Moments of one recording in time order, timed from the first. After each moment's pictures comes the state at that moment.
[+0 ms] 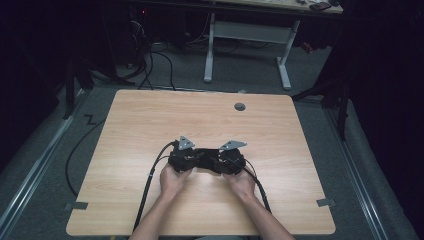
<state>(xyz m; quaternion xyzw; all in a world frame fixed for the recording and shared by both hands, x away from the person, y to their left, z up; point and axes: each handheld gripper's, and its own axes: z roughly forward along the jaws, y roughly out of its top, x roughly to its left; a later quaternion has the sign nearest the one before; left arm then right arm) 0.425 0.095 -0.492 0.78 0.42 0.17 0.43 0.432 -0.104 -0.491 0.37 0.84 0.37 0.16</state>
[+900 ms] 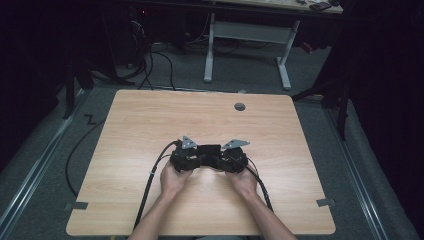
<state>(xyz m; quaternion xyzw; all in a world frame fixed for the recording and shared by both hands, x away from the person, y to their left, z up) 0.425 0.093 -0.491 0.79 0.42 0.16 0.41 0.441 -0.113 -0.496 0.37 0.84 0.37 0.15</state>
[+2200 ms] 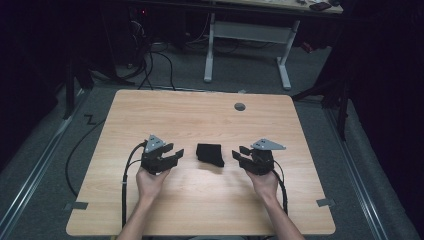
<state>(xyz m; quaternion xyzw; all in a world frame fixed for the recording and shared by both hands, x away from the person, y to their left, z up) 0.384 0.166 -0.456 0.72 0.45 0.21 0.48 0.408 -0.178 -0.449 0.39 0.77 0.47 0.18</state>
